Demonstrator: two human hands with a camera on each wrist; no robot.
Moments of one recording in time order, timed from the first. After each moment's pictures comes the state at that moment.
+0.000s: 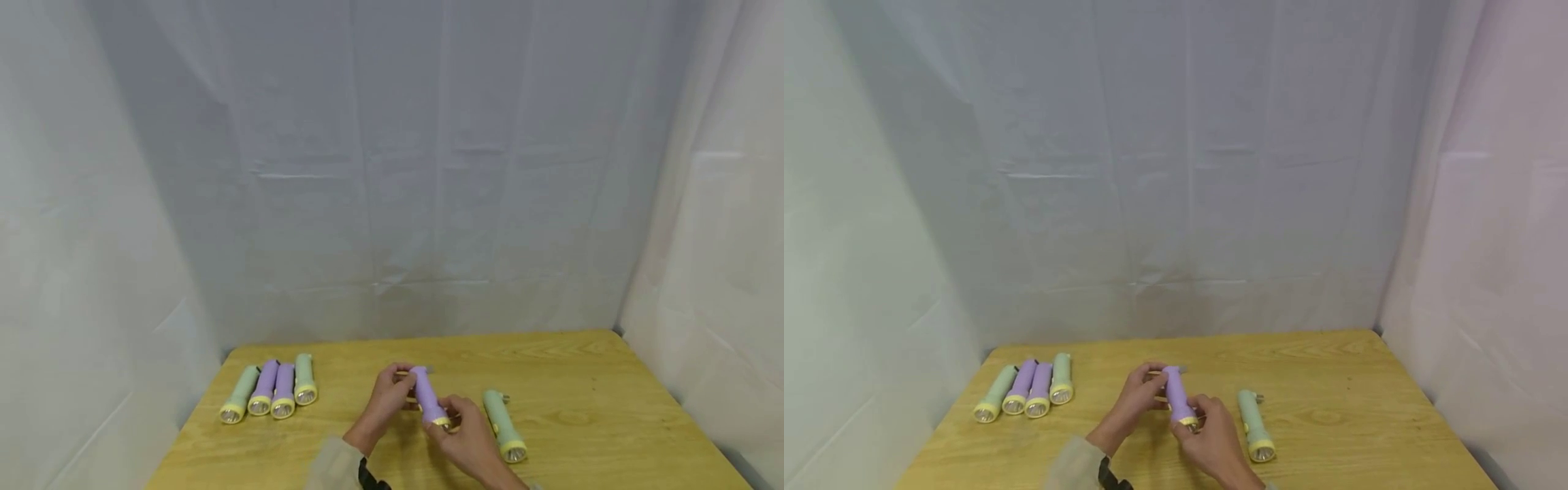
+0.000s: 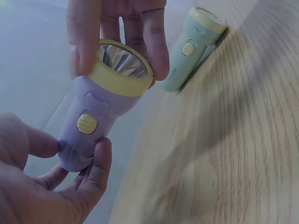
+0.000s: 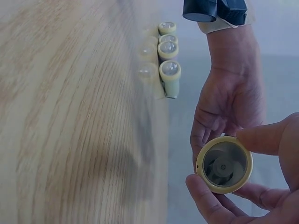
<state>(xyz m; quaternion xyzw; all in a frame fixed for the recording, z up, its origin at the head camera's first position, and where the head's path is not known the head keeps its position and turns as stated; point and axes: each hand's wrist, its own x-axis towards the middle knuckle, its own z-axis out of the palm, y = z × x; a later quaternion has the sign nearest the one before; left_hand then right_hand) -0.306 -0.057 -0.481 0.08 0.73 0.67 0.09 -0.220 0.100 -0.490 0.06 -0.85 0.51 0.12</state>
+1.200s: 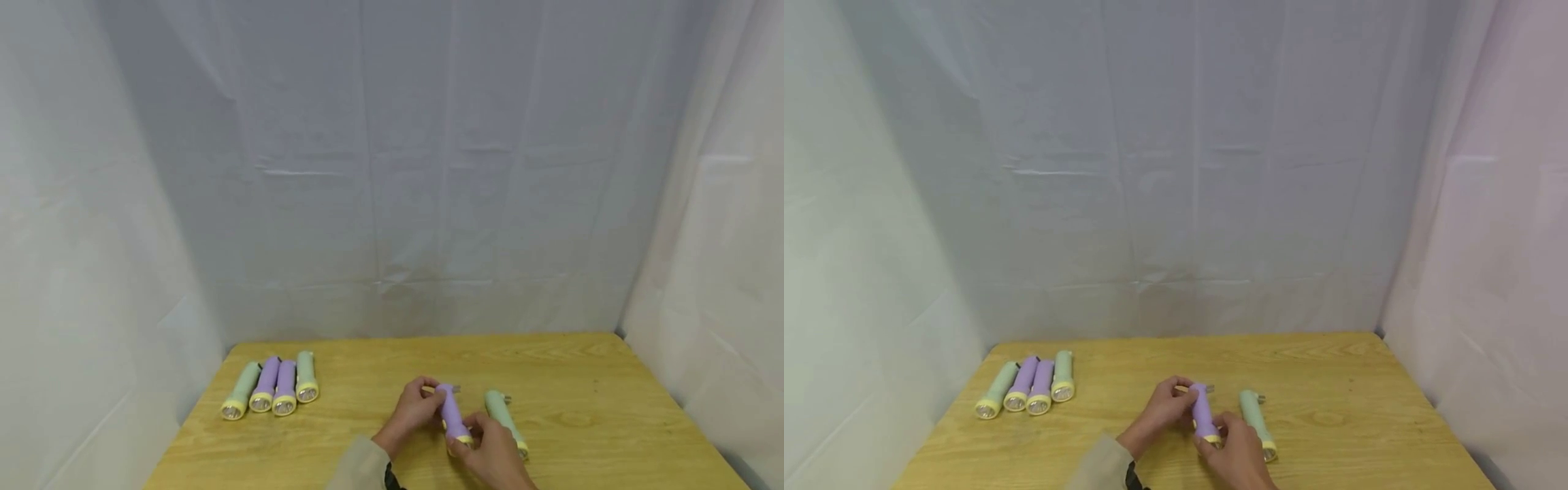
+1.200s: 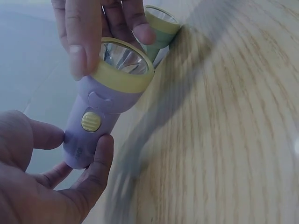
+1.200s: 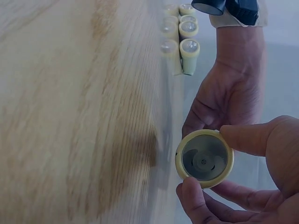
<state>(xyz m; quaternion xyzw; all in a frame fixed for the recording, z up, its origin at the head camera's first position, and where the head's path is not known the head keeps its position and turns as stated) -0.299 -0.020 -0.506 0.08 0.77 0.62 0.10 -0.208 0.128 -0.504 -0.04 -0.90 0.43 0.06</state>
